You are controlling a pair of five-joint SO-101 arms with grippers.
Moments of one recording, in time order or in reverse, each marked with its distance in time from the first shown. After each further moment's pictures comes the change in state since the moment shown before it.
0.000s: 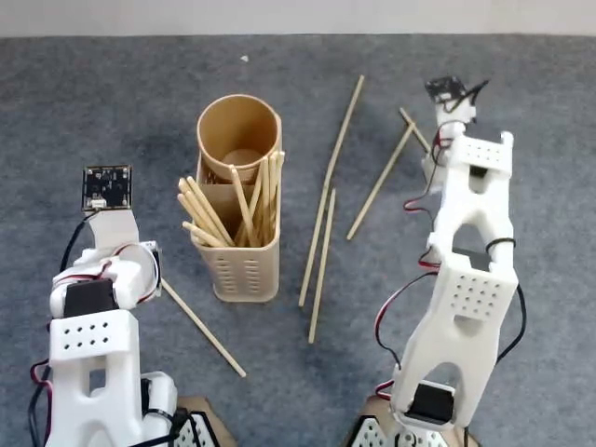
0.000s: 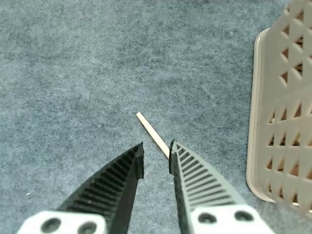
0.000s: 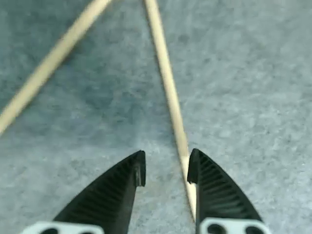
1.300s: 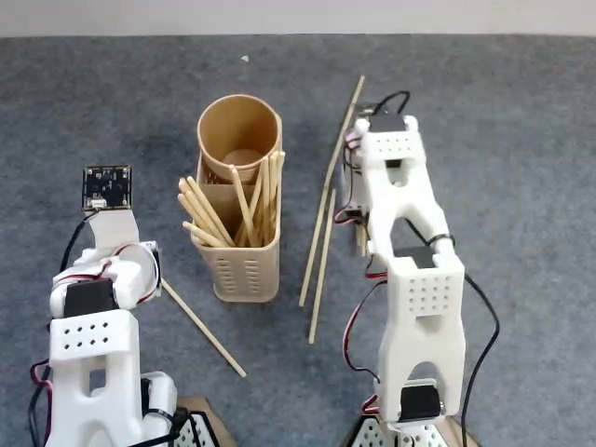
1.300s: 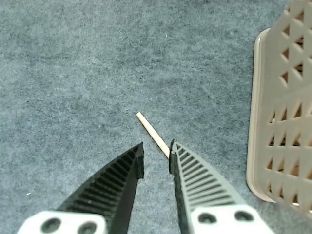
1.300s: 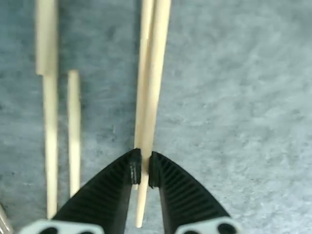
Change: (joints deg) left arm 0.0 0.0 0.0 0.0 0.0; right arm -19.9 -0.3 -1.3 22.2 -28.2
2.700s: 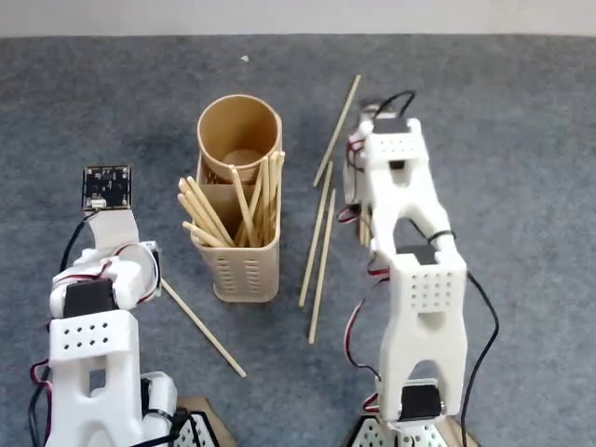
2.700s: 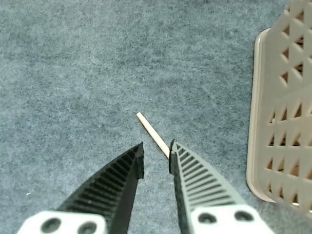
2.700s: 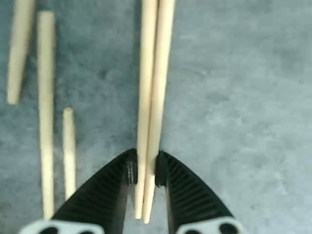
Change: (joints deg) left arm 0.0 0.0 0.0 0.0 0.0; right arm 1.3 0.1 0.2 -6.4 -0.8
